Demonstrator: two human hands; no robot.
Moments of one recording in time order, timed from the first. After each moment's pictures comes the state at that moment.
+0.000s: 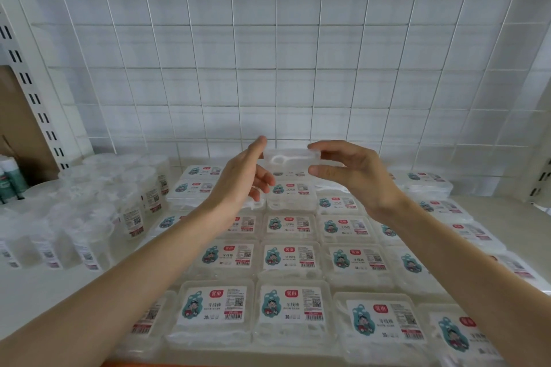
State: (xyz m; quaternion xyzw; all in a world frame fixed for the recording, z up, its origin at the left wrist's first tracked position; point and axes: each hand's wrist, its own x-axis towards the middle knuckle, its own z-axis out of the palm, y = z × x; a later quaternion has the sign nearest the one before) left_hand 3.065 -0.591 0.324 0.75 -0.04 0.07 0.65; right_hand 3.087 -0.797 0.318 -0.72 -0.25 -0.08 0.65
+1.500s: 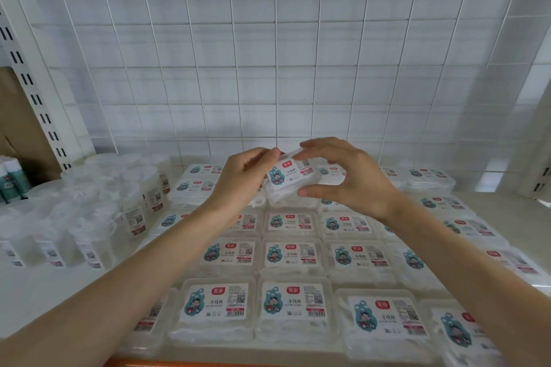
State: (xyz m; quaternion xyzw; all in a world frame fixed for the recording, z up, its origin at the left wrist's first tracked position) left_hand 3.069 -0.591 0.312 0.77 -0.10 0.15 0.62; right_hand 3.086 -0.796 0.317 -0.84 -0.35 -0.20 0.35
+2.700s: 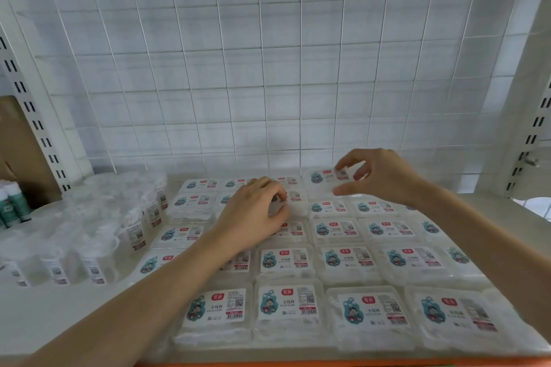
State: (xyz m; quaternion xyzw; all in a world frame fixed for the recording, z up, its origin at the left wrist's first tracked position) left_hand 3.069 -0.594 0.287 0.93 -0.24 0.23 0.17; right_hand 3.082 -0.853 0.346 -0.94 -0.15 -0.10 0.30
